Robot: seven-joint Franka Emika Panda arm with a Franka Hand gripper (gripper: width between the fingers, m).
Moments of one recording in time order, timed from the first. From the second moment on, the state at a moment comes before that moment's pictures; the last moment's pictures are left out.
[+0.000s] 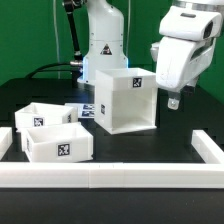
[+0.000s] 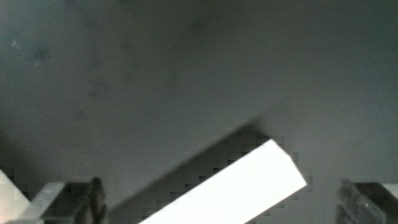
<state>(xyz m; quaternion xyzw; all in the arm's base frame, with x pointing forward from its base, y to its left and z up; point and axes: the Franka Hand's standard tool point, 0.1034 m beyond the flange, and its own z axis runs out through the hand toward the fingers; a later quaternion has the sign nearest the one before) 0.537 0.110 0.094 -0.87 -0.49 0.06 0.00</state>
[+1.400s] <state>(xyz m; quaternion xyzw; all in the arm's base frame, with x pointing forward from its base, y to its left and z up) 0.497 0.097 0.112 -0.92 -0.38 0.05 0.00</state>
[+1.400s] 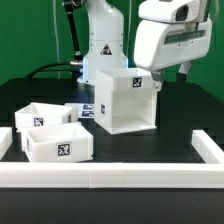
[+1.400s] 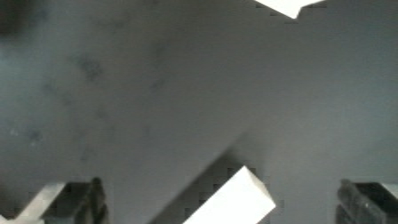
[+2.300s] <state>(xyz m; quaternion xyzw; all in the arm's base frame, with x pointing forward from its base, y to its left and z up) 0.436 0.080 0.140 -0.93 -0.36 0.03 -0.02</state>
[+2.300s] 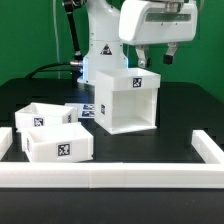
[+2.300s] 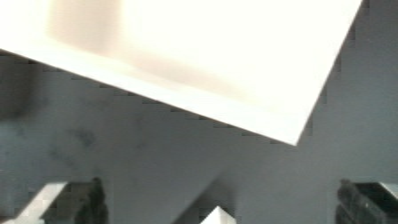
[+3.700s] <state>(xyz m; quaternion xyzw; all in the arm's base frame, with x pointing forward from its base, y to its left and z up) 0.367 0.075 0.093 -0.96 -0.30 0.02 -0.01</state>
